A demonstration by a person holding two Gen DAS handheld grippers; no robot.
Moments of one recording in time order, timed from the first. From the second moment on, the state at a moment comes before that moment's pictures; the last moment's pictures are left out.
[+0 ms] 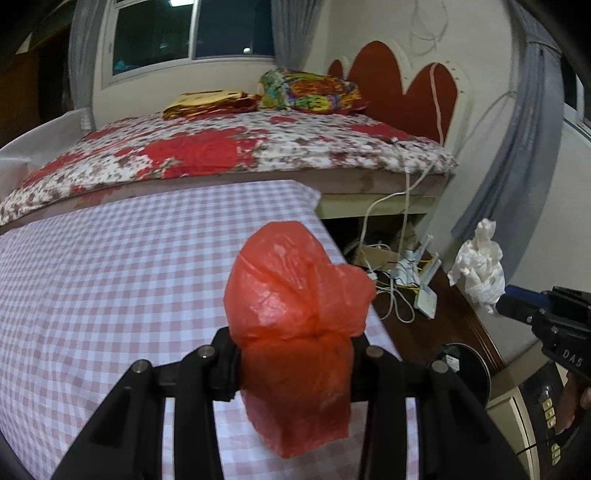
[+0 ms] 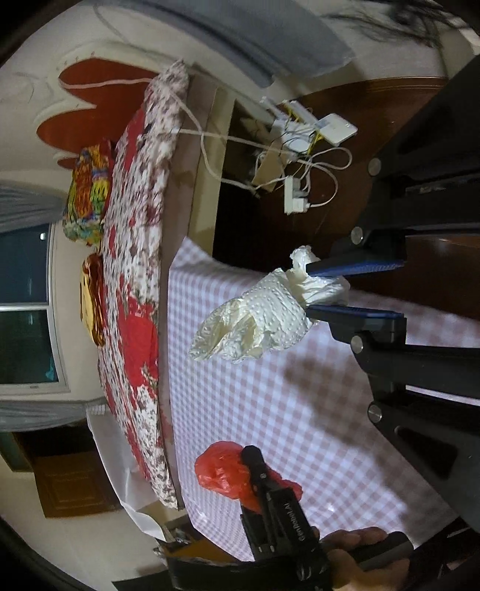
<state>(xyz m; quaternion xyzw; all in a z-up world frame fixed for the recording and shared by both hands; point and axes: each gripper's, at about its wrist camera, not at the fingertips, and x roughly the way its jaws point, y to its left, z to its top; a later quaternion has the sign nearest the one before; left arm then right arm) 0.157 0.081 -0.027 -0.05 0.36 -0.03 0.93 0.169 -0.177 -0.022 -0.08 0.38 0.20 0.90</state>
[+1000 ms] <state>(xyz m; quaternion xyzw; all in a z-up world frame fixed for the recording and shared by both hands) 0.139 -0.086 -0.029 0.03 0.37 -0.19 0.91 0.100 -0.356 -0.060 0.04 0.41 0.04 0.91</state>
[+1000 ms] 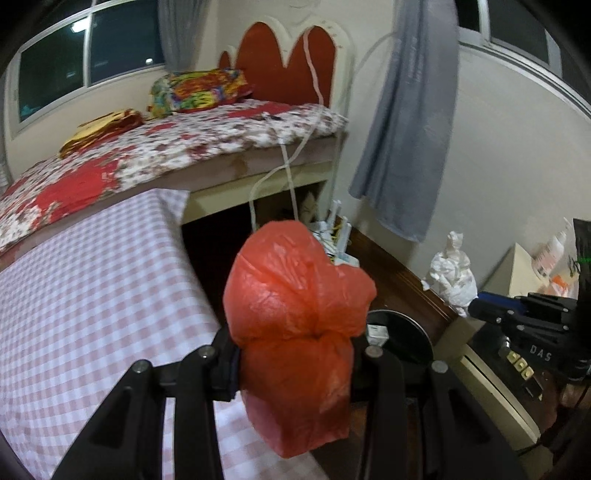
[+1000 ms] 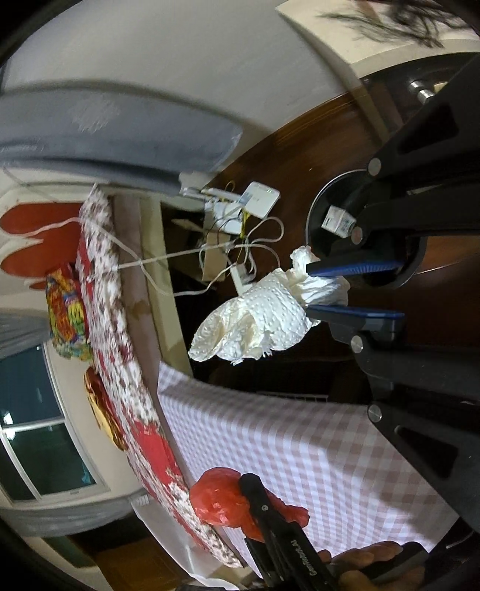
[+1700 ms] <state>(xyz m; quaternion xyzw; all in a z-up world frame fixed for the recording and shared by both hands) 0.129 -0.180 -0.072 0.05 0.42 -0.28 0.86 0.071 -0.428 -0.111 0.07 0.46 -0.04 0.89</state>
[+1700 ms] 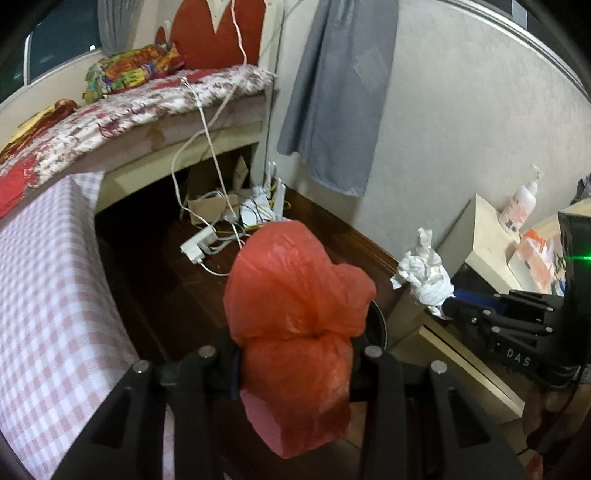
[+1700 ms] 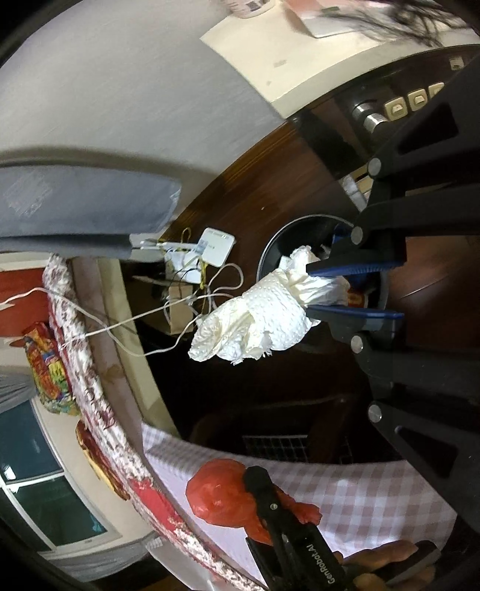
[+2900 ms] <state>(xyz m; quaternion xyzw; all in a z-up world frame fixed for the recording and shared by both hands) 0.177 -0.271 -0.230 0.11 0.59 -0.26 0.76 0.118 -0.465 -0.246 0.07 0.57 -0.04 0.82</state>
